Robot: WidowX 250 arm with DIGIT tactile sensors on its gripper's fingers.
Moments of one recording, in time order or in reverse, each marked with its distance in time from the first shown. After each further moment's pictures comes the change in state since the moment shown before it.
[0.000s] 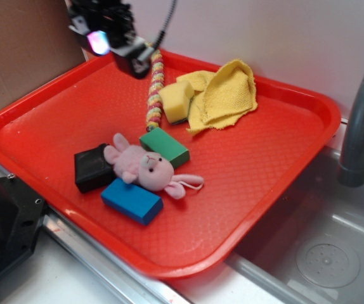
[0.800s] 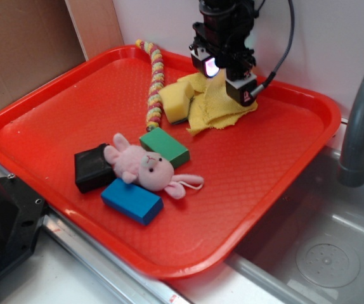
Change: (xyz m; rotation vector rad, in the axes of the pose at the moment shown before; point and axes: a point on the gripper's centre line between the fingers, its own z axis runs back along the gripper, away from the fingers) arm 0.092 -0.028 -0.084 0.083 -0.002 -0.166
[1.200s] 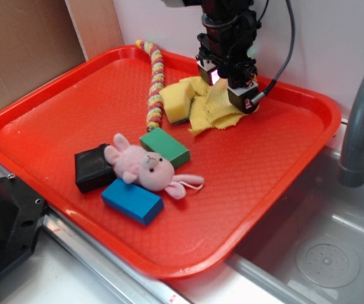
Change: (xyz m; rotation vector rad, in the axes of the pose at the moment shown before) arm 0.001 -0.002 -0.006 -0.014 -0.054 -0.011
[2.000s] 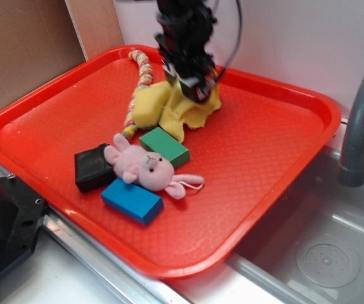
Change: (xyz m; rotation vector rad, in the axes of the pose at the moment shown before) arm -0.044 0.029 0.046 -0.023 0.020 0.137
